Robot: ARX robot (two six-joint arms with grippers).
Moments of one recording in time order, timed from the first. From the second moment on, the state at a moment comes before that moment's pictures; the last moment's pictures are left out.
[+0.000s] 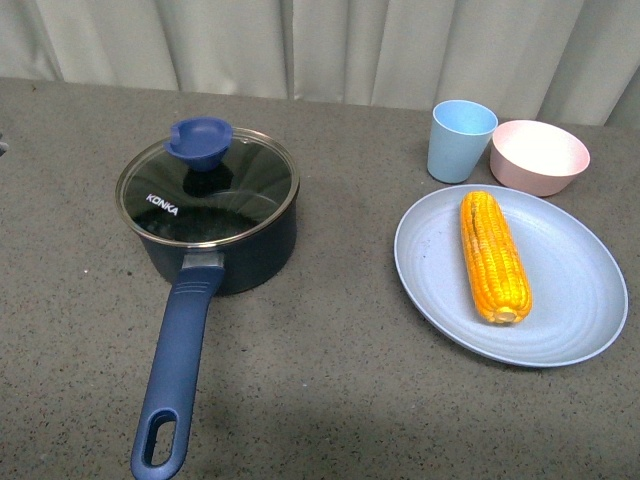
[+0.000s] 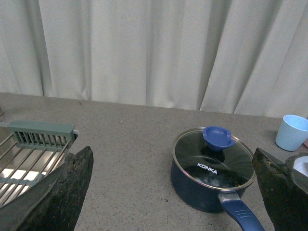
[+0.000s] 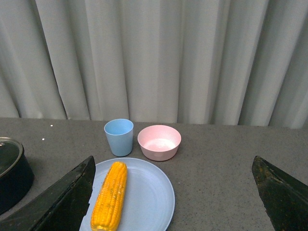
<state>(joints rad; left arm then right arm) 0.00 0.00 0.02 0.00 0.00 0.00 0.00 0.00 0.01 0.00 0.00 0.00</state>
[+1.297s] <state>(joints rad) 0.00 0.00 0.02 0.00 0.00 0.00 0.00 0.00 0.01 0.00 0.00 0.00</state>
